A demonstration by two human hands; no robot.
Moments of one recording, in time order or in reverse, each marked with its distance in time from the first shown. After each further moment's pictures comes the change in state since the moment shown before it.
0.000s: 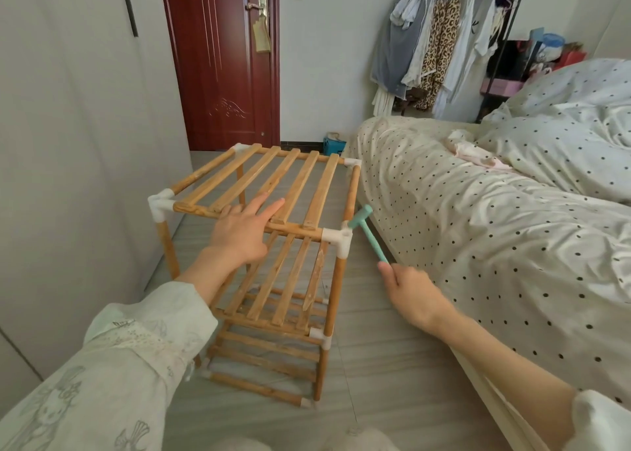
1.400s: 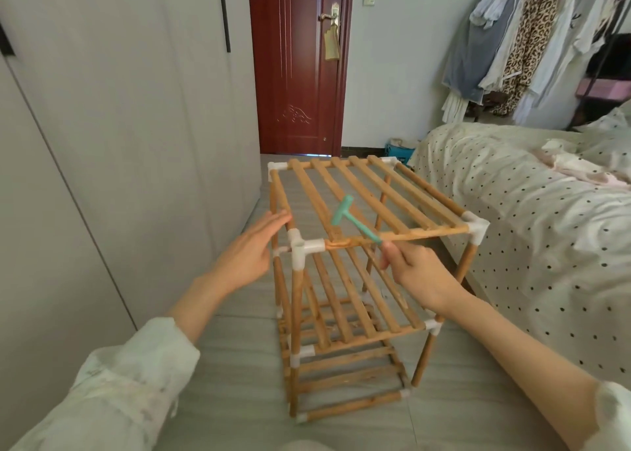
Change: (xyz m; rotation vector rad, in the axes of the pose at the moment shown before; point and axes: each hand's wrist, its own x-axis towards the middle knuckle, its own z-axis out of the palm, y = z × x) left_hand -0.068 -0.105 0.005 -0.469 0.145 0.052; right_hand 0.022 -0.083 0.048 0.043 -0.190 -0.420
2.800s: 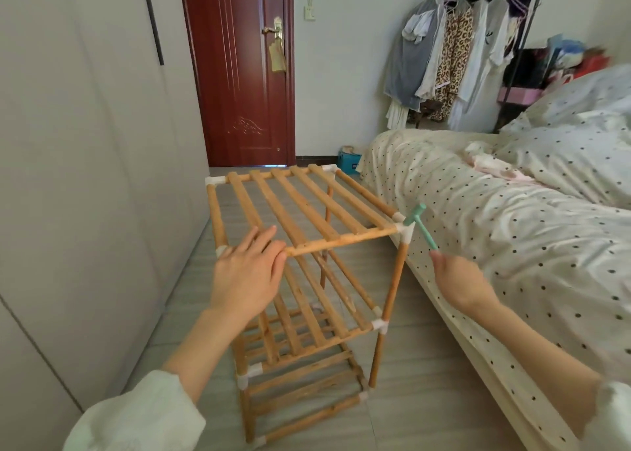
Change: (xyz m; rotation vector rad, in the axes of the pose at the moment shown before) left_hand 0.014 0.093 0.044 0.469 0.176 0.063; right_hand -0.029 0.102 -0.073 -0.175 0.227 0.624
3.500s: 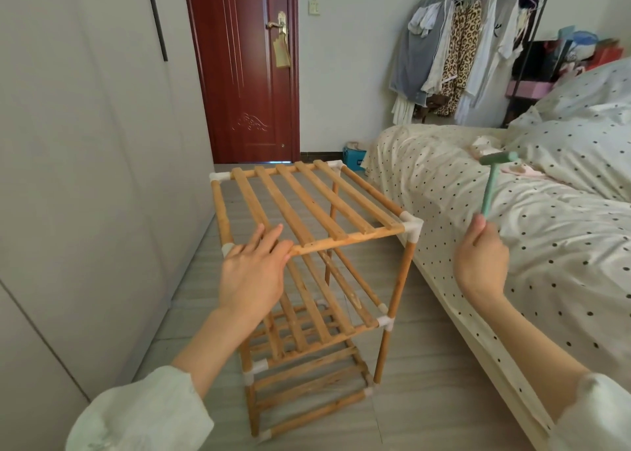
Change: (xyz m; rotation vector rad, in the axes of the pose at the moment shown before) left_hand -0.002 0.009 0.004 0.066 0.153 0.059; right_hand 0.015 0.000 0.005 0.278 0.410 0.032
